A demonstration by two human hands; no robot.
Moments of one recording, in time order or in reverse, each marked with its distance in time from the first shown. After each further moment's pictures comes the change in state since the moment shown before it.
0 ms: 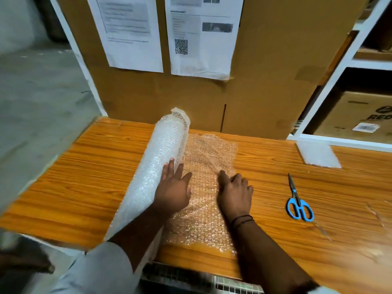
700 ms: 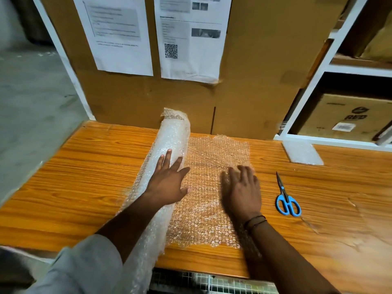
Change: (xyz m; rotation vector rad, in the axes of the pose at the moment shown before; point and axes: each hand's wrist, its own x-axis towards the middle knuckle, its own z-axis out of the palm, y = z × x) left_hand 0.021 -0.014 -0.025 0.034 -0.025 0.140; right_hand -0.003 0.038 -0.025 -0.005 0.149 -0.071
